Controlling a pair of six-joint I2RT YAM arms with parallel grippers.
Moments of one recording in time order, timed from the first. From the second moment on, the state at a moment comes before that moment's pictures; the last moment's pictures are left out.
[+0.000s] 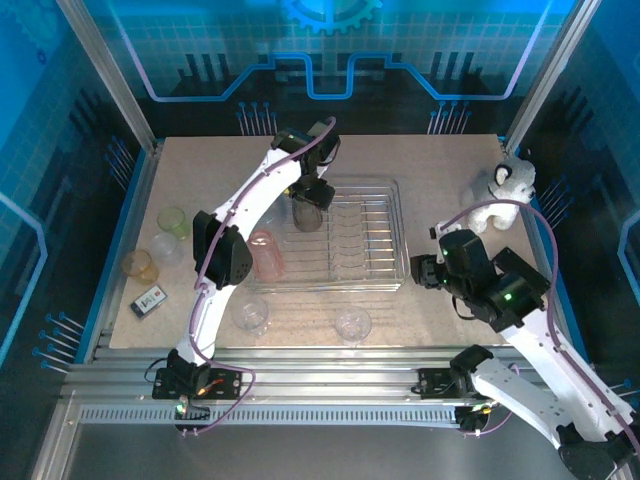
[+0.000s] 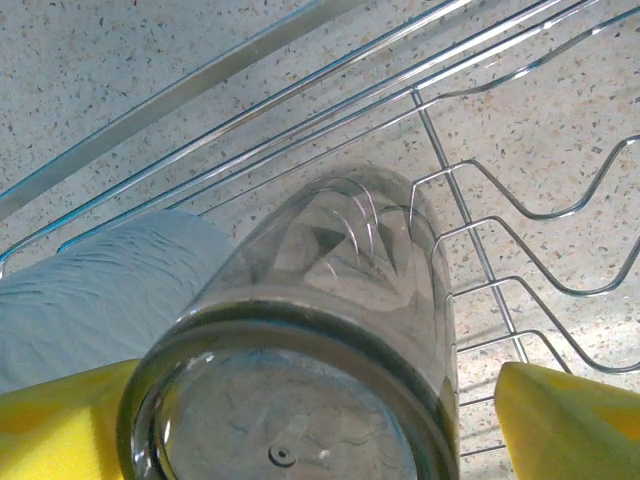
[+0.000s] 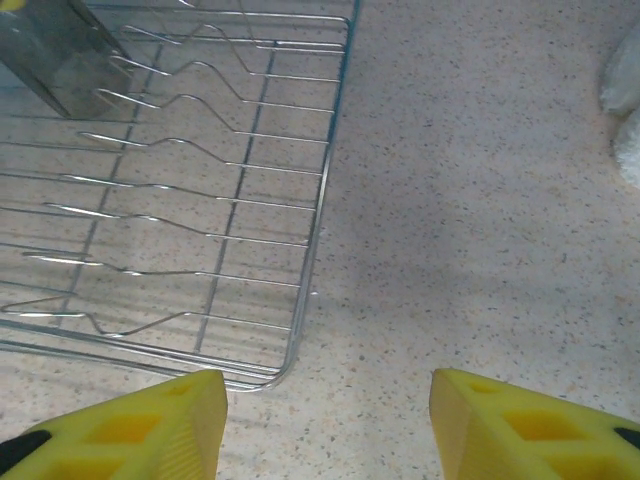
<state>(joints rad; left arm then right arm) -0.51 2.30 2.38 -1.41 -0.18 -0.13 0.51 0.74 0.86 -0.89 0.20 0.32</state>
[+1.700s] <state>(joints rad) -0.54 0.64 0.78 -0.59 -0.08 -0.43 1.02 1.44 0.99 -0.99 0.08 0.71</state>
